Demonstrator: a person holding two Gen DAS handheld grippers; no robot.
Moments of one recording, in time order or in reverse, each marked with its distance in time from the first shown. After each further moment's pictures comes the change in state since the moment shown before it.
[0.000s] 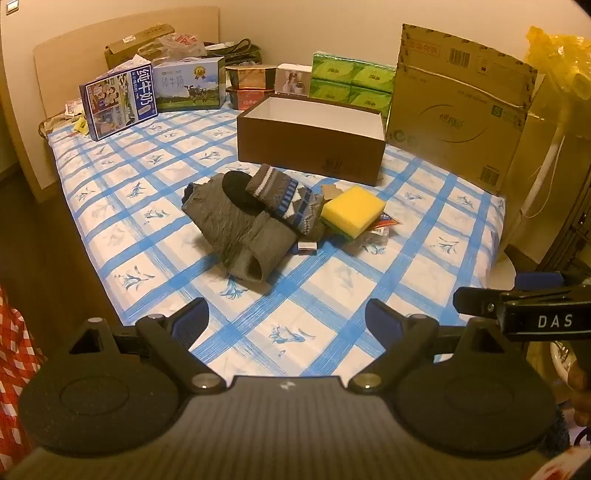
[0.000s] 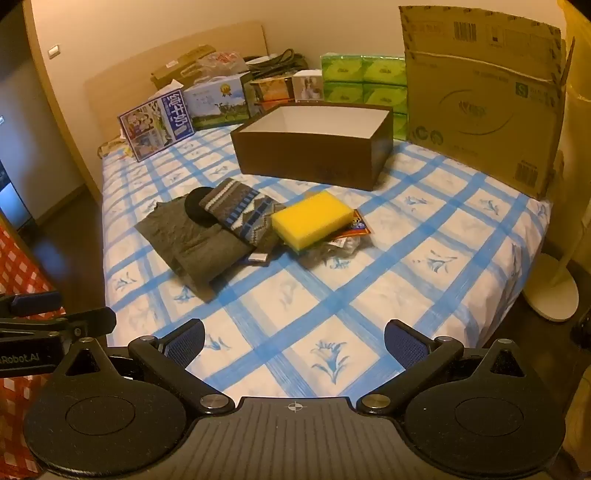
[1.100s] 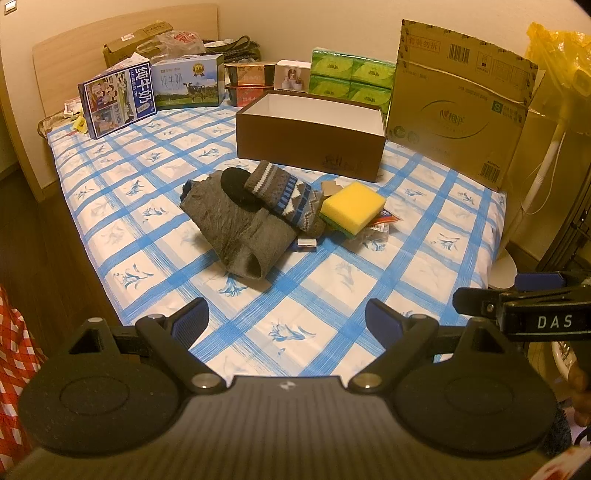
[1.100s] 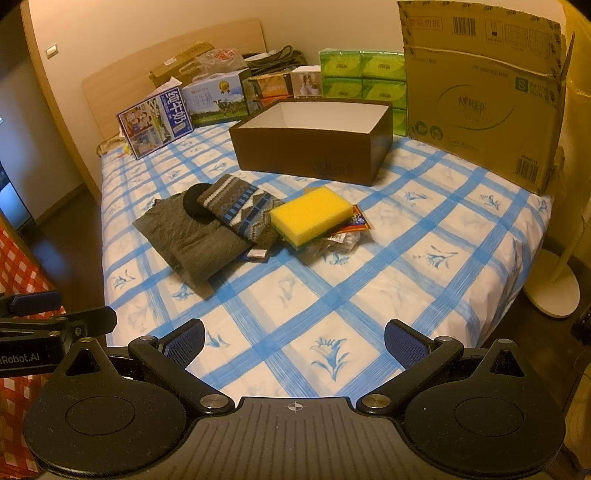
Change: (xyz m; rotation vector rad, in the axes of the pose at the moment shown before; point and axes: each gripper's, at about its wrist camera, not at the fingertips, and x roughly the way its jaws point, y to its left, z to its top) left arm 0.000 0.000 0.000 0.006 0.004 0.004; right arm 0.003 -0.001 -0.002 0.002 0.008 -0.003
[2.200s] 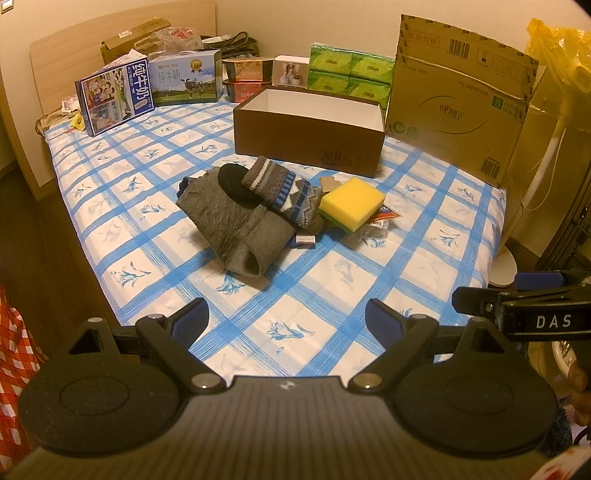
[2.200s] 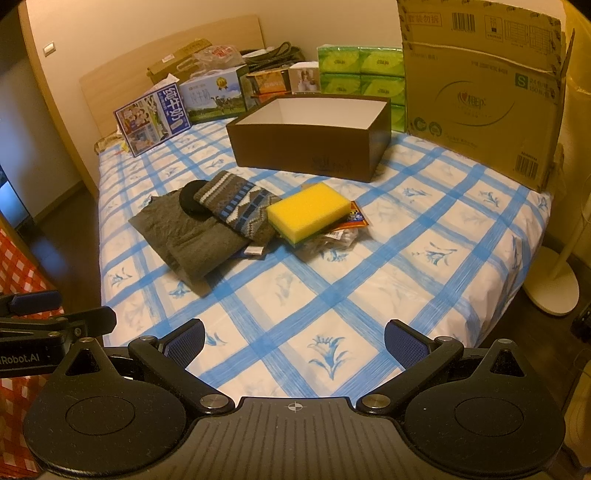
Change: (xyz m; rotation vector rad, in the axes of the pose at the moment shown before) left arm 0.000 0.000 0.000 0.000 0.006 0.001; right arm 0.005 -0.003 -0.001 0.001 0.006 -0.001
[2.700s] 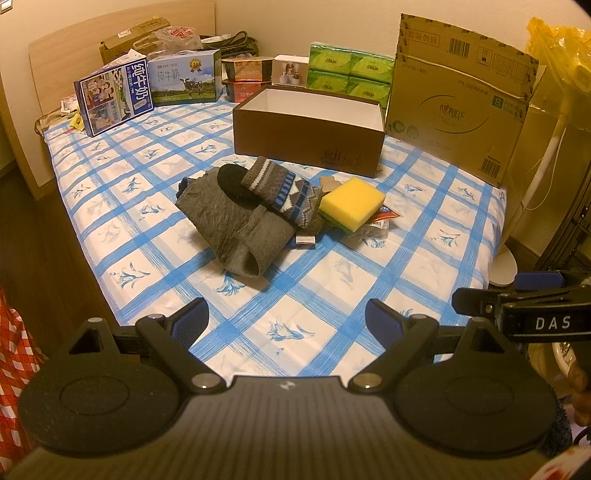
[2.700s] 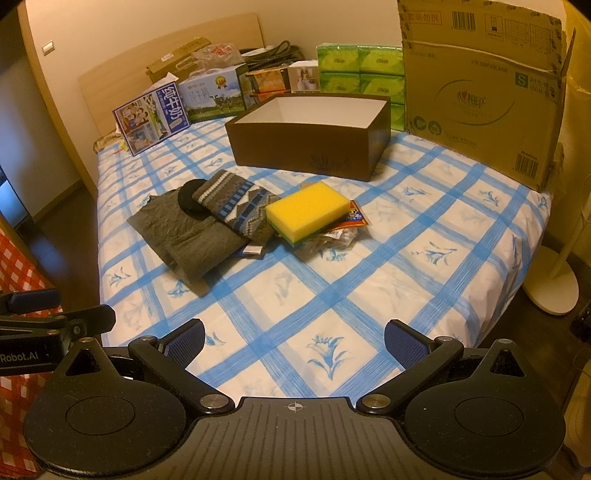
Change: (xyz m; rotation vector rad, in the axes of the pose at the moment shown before) left arm 0.000 0.000 0.000 0.000 0.003 0.001; right arm 0.001 0.000 0.001 -0.001 0.002 -0.001
